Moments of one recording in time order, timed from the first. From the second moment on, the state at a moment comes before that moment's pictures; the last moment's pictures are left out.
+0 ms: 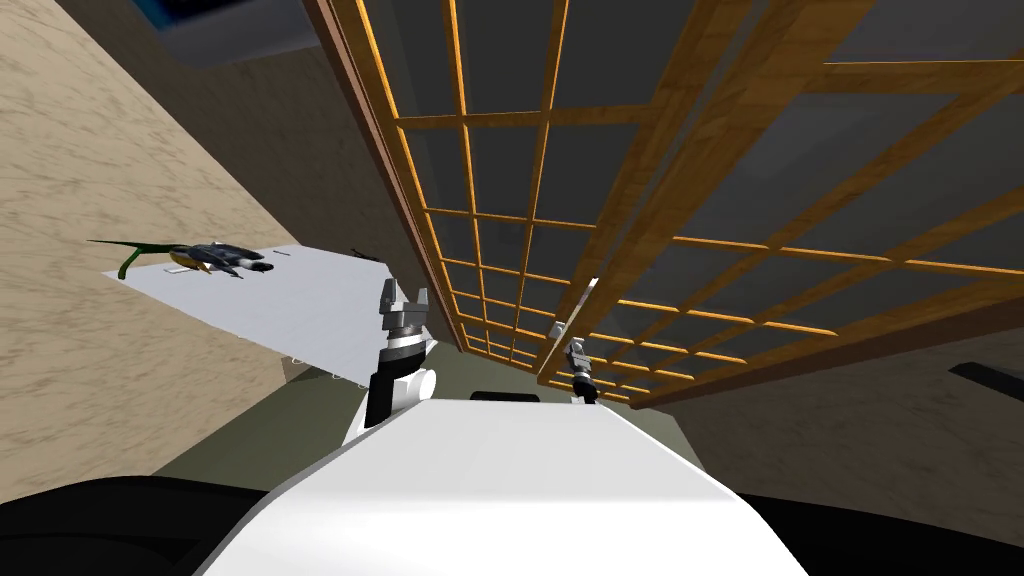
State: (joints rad) arm -0.06 -0.02 -0.63 -0.65 0.46 -0.86 1.26
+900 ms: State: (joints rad) arm 0.01 -0.06 -0.64 -0.62 0.41 -0.86 1.17
